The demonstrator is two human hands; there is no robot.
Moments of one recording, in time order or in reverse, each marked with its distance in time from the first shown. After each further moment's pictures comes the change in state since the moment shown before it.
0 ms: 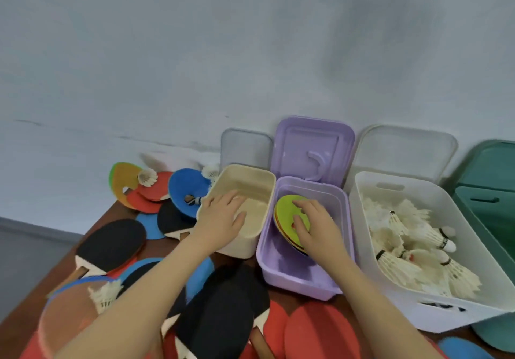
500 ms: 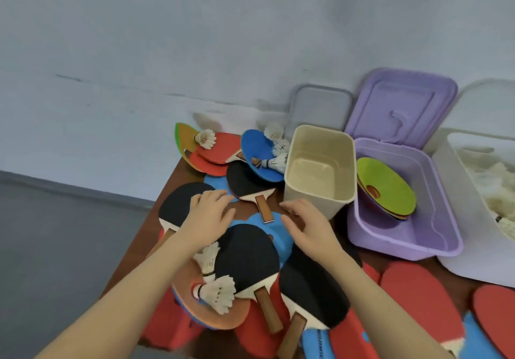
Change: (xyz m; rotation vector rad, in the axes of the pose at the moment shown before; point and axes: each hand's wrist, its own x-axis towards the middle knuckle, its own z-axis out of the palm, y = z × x) left_hand -0.103 -0.222 -0.011 -0.071 -0.131 -0.079; right_hand -0.019 -0.164 0.160 0.207 -0.223 0.053
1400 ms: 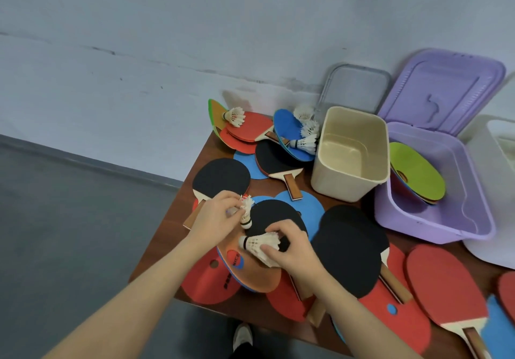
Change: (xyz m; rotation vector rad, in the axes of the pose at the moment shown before) left_hand -0.073 -0.044 0.011 -0.447 0.136 -0.122; right_hand -0.056 -0.047 0.106 0.211 -0.178 0.162
